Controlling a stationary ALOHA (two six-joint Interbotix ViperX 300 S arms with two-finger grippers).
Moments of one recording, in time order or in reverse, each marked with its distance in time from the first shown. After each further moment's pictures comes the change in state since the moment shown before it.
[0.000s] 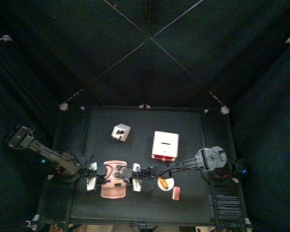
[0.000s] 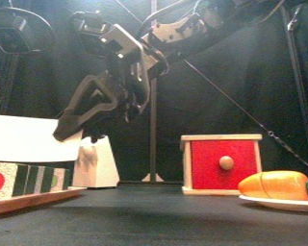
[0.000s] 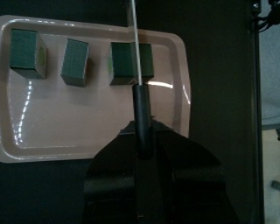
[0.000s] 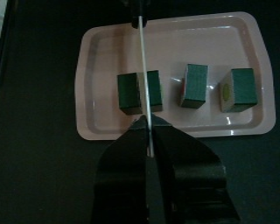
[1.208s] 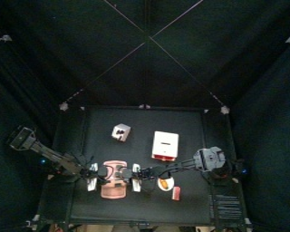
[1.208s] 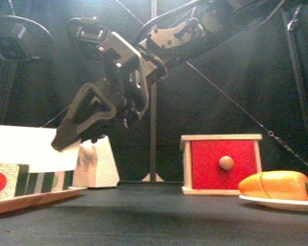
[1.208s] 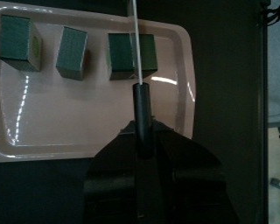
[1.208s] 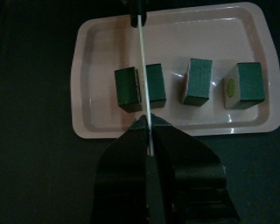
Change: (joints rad) left arm -0.002 0.054 0.014 -0.008 -0.040 0.000; right arm 0.008 0.026 -0.006 0.000 0.000 0.000
